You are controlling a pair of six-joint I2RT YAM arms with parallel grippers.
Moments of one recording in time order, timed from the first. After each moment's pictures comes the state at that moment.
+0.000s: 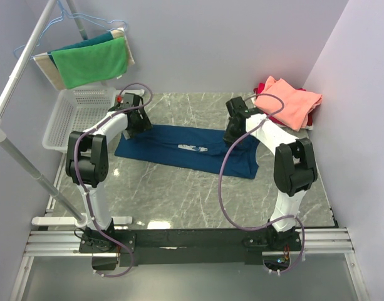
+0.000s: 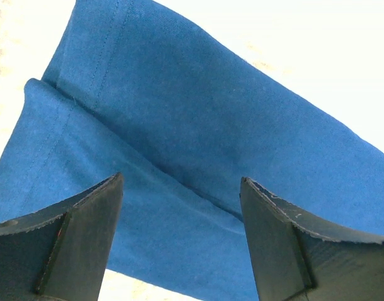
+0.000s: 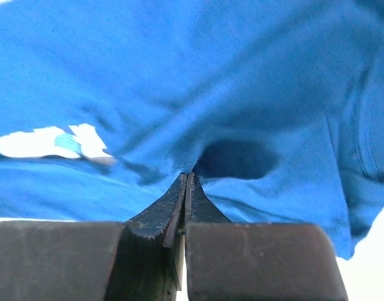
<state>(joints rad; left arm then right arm) -0.18 1.98 1.49 -0.52 -0.13 -0.61 0.34 1.85 1.43 -0.77 0.08 0.70</state>
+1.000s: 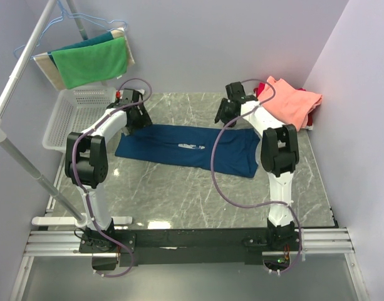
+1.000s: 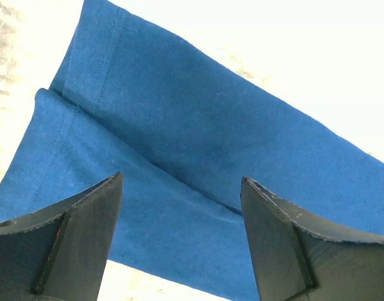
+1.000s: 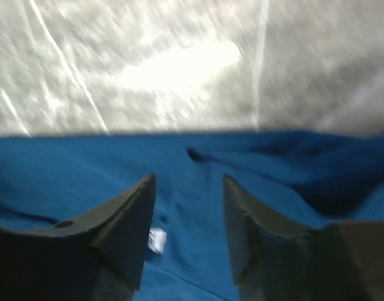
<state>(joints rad) -0.18 1.96 1.54 -0.57 -0.14 -0.62 0.27 2.21 1.88 -0.65 -0.05 0.60</state>
